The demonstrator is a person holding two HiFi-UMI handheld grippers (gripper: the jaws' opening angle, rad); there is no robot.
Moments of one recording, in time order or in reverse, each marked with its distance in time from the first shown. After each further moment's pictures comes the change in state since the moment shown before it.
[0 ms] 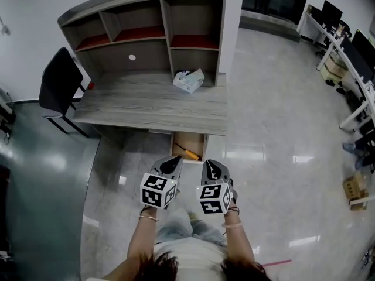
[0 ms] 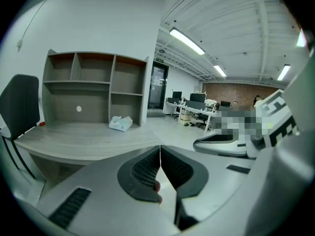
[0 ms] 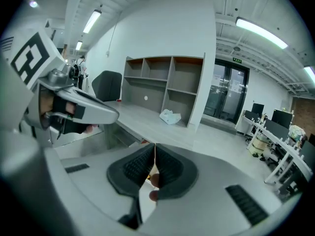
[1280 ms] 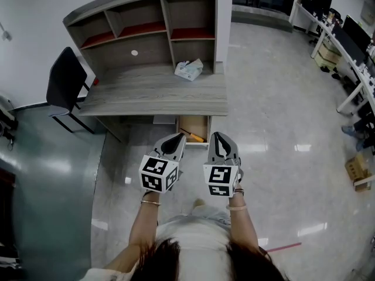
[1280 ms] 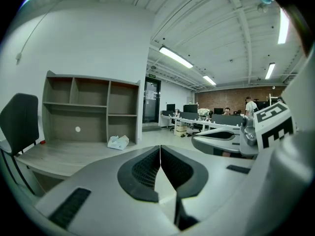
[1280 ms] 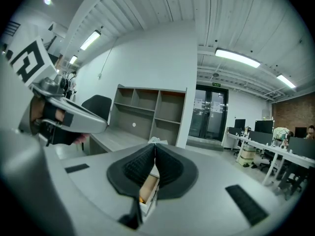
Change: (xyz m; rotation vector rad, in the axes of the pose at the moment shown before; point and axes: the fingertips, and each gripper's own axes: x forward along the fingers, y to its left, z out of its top) left arm -0.079 -0.025 0.049 0.087 -0.169 -0.044; right arm -0.081 0.001 0.063 0.045 -0.316 -0.192
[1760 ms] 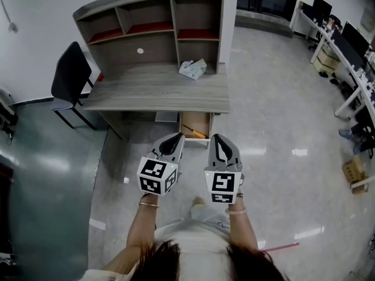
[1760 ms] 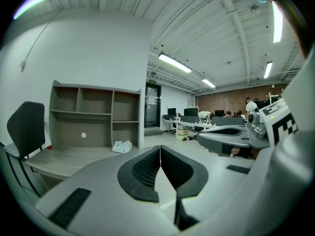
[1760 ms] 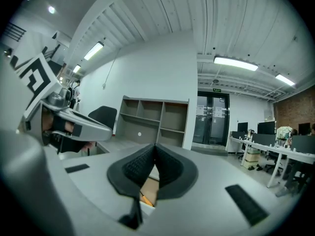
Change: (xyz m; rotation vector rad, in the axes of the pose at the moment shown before) left arm -0.061 -0.011 0.010 0.019 -0.058 0.027; right arm -0.060 0.032 0.037 0.020 -0.100 0.029
